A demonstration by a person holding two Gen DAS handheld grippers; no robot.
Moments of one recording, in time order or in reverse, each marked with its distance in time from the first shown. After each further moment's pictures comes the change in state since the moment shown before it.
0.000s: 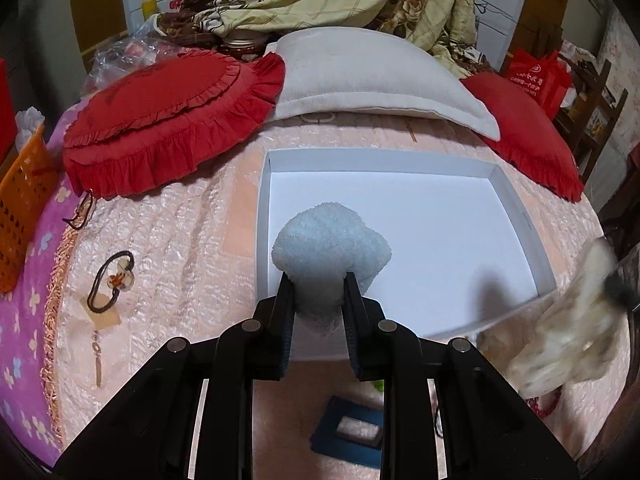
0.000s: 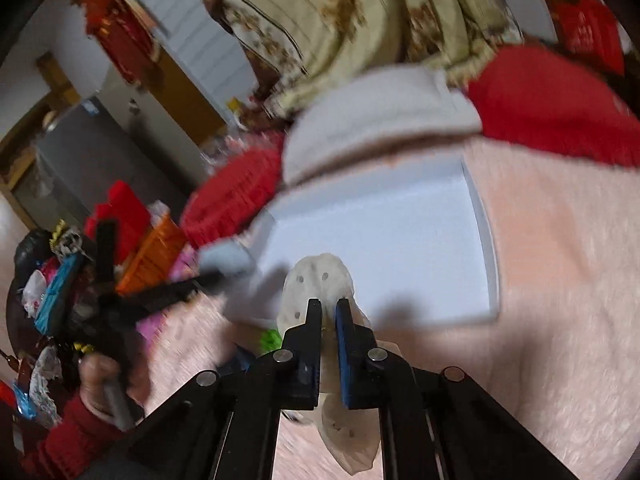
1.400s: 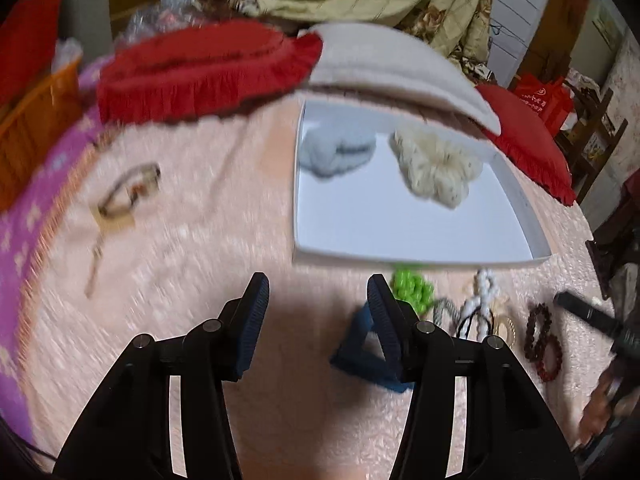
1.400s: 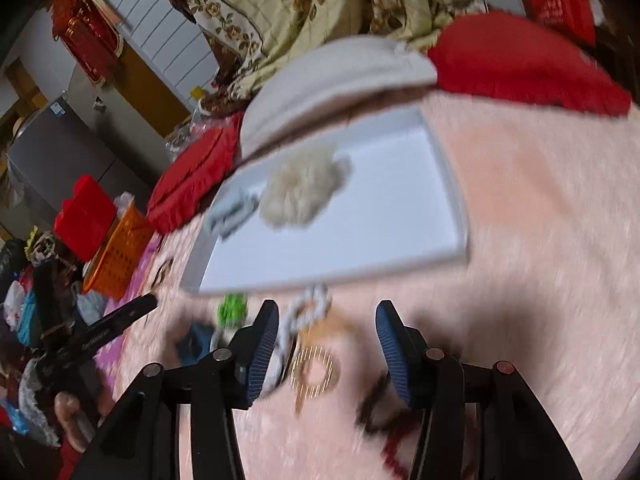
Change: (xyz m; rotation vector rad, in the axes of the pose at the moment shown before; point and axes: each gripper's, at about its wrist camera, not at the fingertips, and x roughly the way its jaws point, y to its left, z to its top) left arm -0.017 0.029 -0.089 -0.134 -0.015 -0.052; right arm 0.026 -0.033 -0.072 0.104 0.125 -0.092
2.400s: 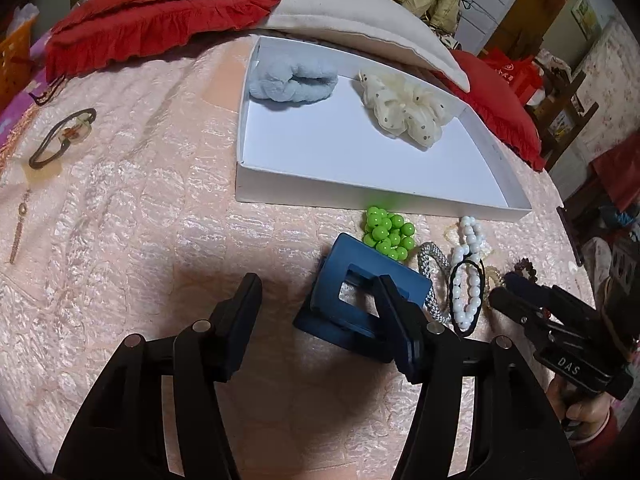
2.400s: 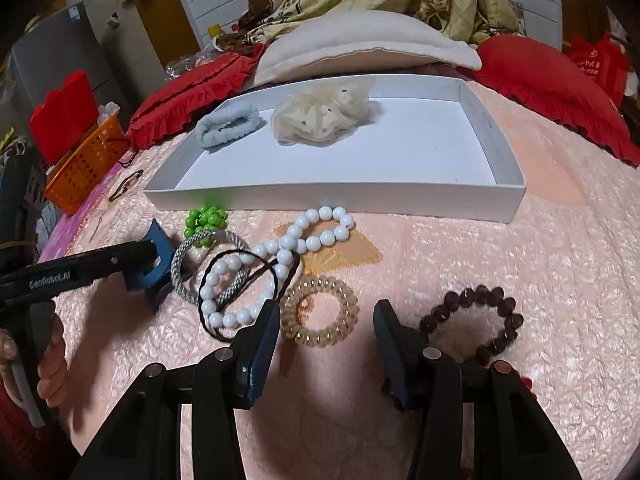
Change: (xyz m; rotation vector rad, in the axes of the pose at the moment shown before) left arm 0.033 -0.004 -0.027 0.044 0.099 -0.163; right arm 0.049 0.035 -0.039 -0.254 0.022 -0.206
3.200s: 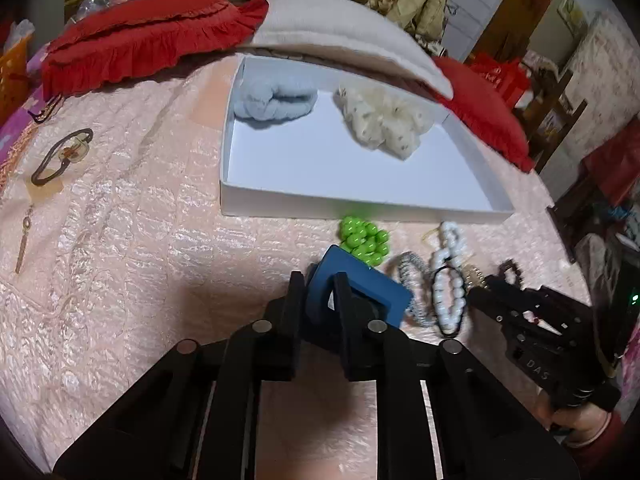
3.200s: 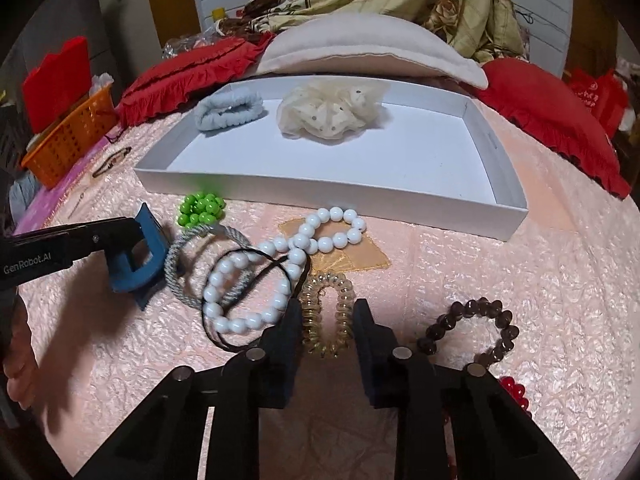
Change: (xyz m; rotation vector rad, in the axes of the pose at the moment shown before) left arm -0.016 -0.009 0.000 0.020 -0.049 -0.032; right arm -0.001 0.023 -0.001 -0.088 -0.002 -0.111
